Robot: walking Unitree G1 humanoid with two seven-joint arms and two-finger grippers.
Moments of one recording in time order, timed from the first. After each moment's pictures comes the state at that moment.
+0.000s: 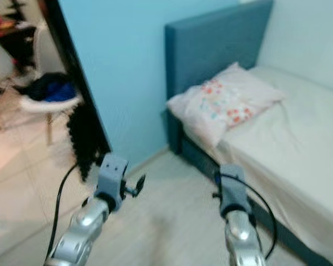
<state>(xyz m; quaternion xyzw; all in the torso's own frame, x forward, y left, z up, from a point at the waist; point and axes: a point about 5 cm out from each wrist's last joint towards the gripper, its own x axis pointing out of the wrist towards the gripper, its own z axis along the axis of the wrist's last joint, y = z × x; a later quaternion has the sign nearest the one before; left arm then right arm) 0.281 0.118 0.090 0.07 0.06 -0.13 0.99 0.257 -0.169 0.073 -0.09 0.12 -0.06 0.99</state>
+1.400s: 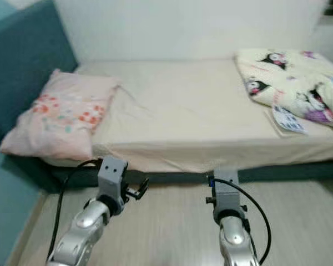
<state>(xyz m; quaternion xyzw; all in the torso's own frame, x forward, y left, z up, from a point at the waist) 0.277 0.101 0.097 0.02 0.05 -0.18 0.98 0.253 -0.173 0.070 -0.10 0.13 -0.06 0.98</state>
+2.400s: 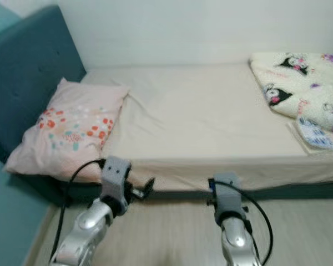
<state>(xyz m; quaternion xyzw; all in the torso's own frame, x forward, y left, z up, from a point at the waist) 0.276 0.095 0.106 0.01 0.02 -0.20 0.98 0.253 -0.174 0.072 -0.11 0.12 -0.05 0.99</state>
